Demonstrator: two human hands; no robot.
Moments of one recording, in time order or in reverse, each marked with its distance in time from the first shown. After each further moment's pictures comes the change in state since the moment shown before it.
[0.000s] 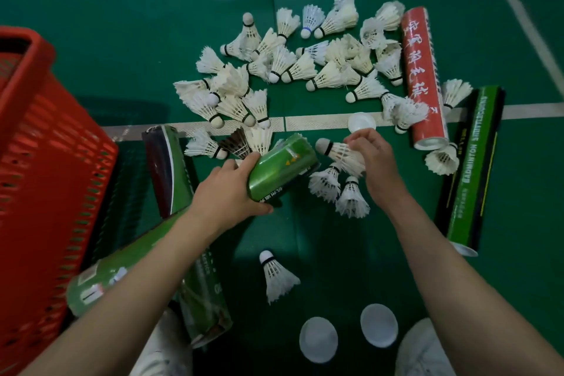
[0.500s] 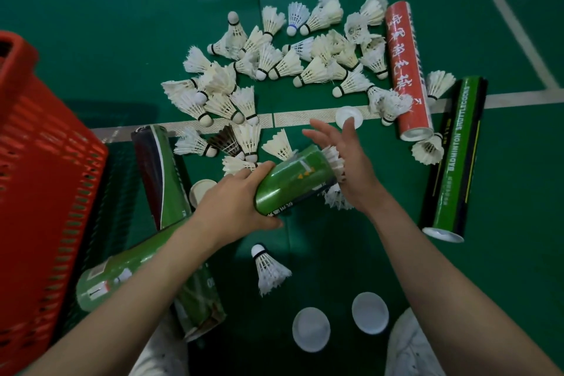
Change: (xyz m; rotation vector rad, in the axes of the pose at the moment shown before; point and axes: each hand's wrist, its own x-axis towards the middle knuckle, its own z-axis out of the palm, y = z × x) left_hand -0.026 0.030 0.004 -0.014 0.019 0.208; right_hand -0.037 -0.009 0.009 0.050 -0.308 0.089
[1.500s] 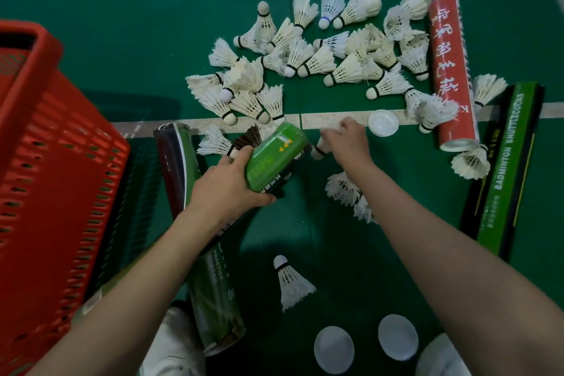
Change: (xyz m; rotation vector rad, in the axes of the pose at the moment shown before) left_hand 0.027 -0.055 -0.013 -0.033 -0.020 -0.366; right_hand 0.110 0.024 0.024 -0.539 0.411 -0.006
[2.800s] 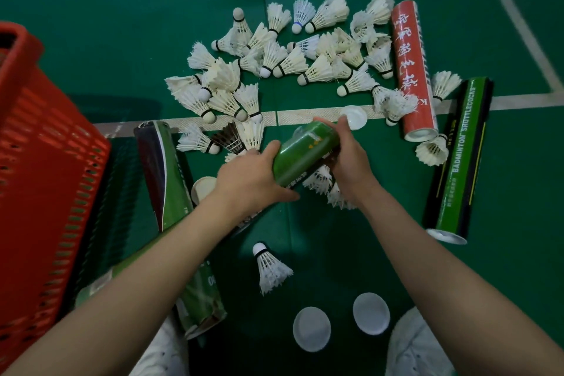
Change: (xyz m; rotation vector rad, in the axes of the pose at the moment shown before) left_hand -0.023 0.070 0.000 0.094 0.001 0.200; right_hand -0.076 -0.001 -0.057 0.646 -0.246 0.067
